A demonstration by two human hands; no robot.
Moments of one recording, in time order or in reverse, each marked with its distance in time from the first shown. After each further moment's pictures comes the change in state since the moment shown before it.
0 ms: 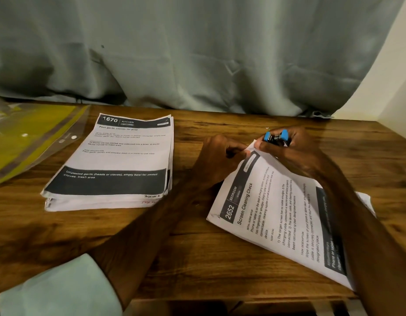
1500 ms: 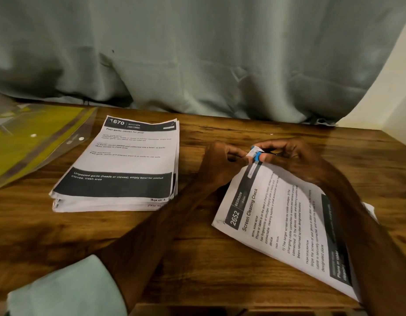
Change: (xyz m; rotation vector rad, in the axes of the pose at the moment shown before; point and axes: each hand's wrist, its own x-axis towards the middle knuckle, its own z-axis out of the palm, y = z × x) left_hand -0.002 0.000 0.004 -0.150 0.039 -0.358; right_hand 0.010 0.010 -0.002 -0.039 -0.241 -0.211
